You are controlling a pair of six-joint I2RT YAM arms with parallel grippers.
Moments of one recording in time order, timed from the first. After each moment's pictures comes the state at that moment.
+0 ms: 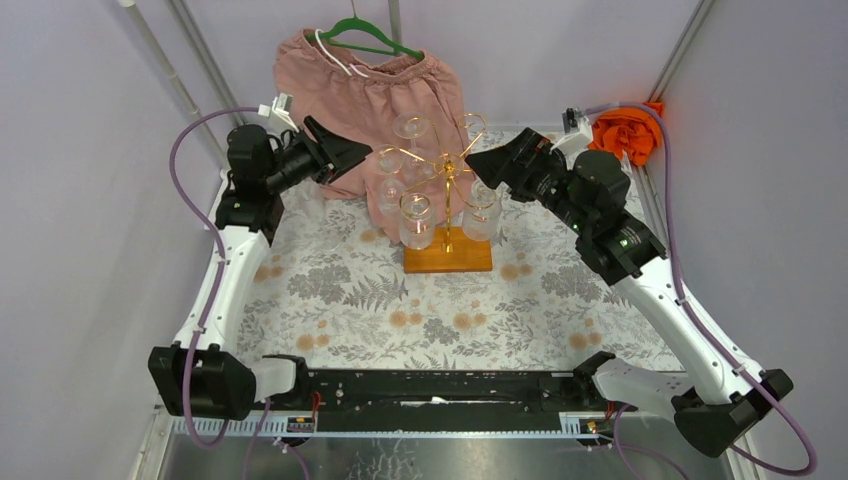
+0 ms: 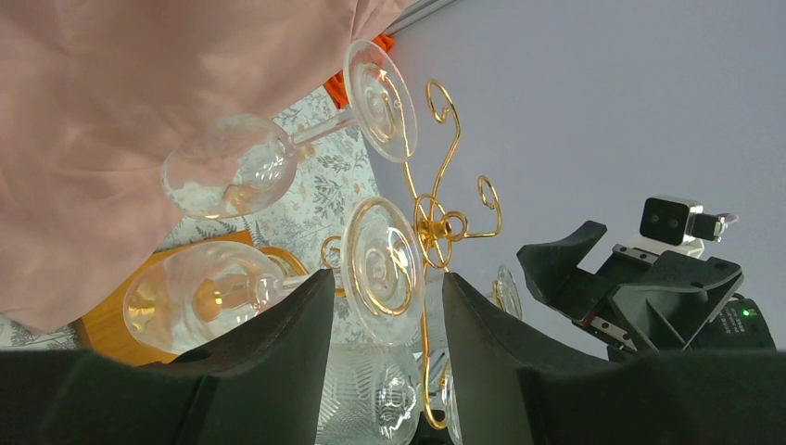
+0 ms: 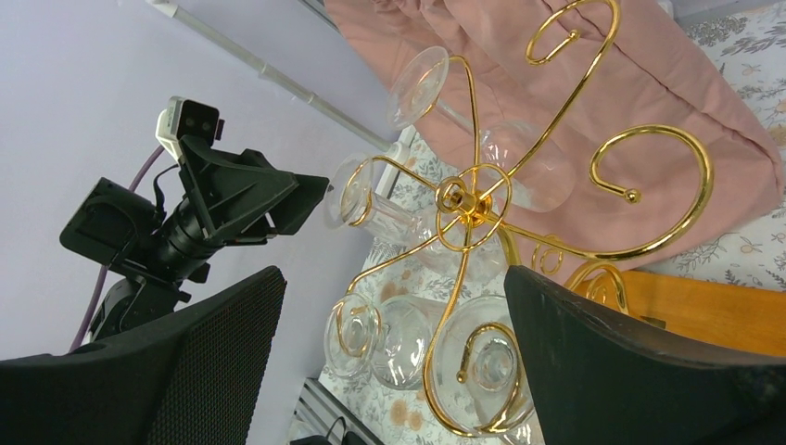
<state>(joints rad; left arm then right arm) -0.04 1.23 1.20 -0.09 0.73 -0.96 0.56 1.07 1.24 -0.24 -0.07 0.80</state>
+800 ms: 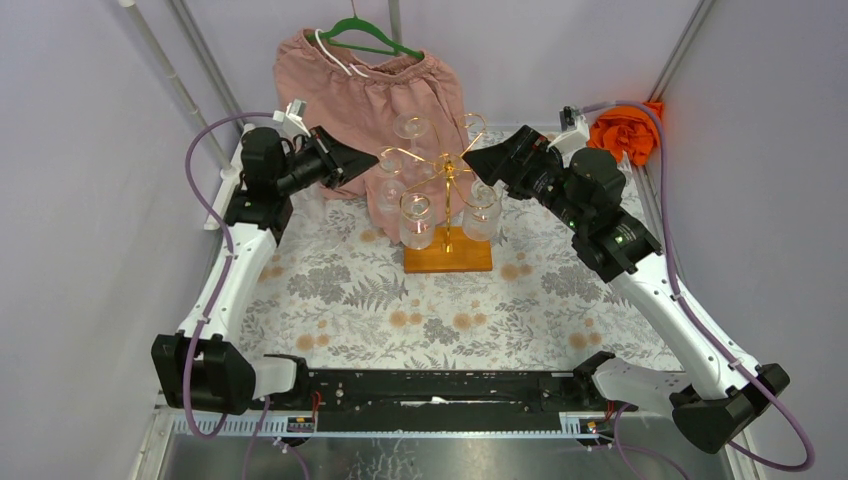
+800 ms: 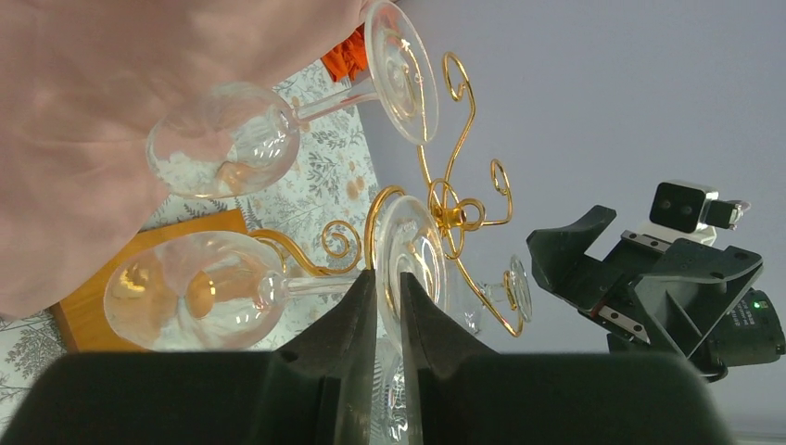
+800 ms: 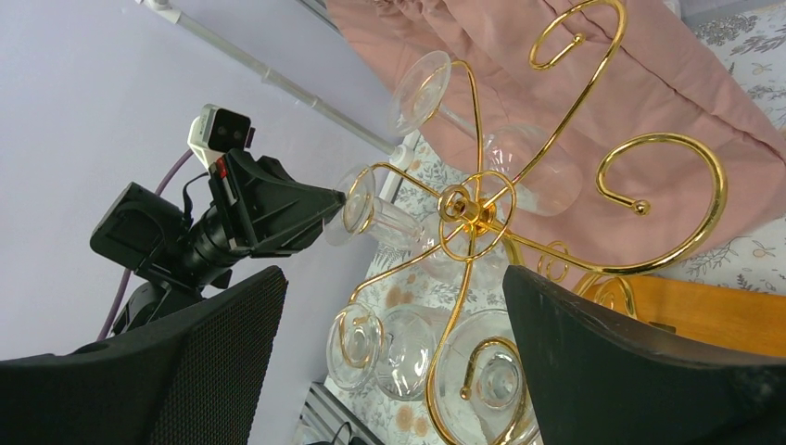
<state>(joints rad) -0.08 1.26 1.17 -0.05 0.74 -0.98 0.56 1.10 1.24 -0.21 -0.07 0.82</state>
